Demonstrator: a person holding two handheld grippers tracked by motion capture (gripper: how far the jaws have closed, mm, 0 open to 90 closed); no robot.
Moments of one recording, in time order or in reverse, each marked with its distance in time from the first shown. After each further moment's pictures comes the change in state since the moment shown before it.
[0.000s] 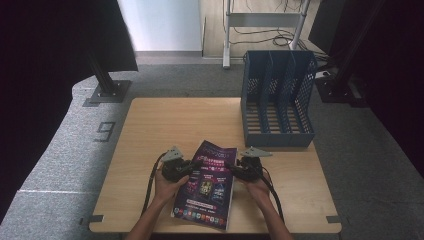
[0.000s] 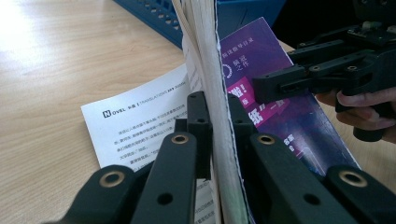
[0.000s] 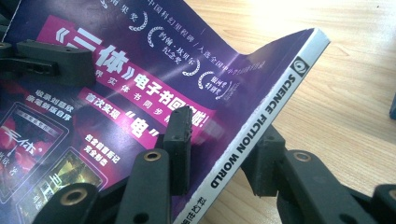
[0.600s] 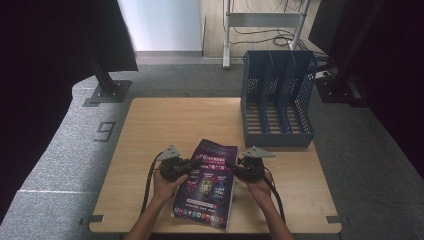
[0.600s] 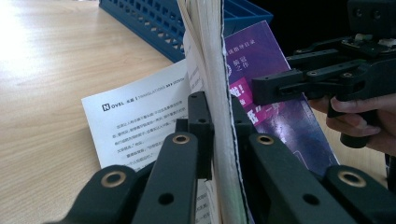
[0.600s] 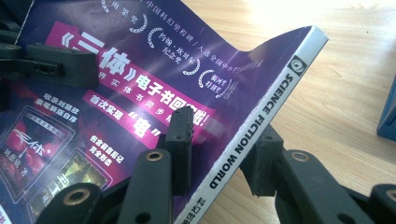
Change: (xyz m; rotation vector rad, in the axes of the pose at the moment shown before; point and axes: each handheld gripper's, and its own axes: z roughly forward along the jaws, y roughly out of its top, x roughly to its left) left arm -0.002 0.006 -0.010 -0.043 -0.036 -0.024; right arm 0.006 0.006 -0.013 -0.052 0.003 -0.024
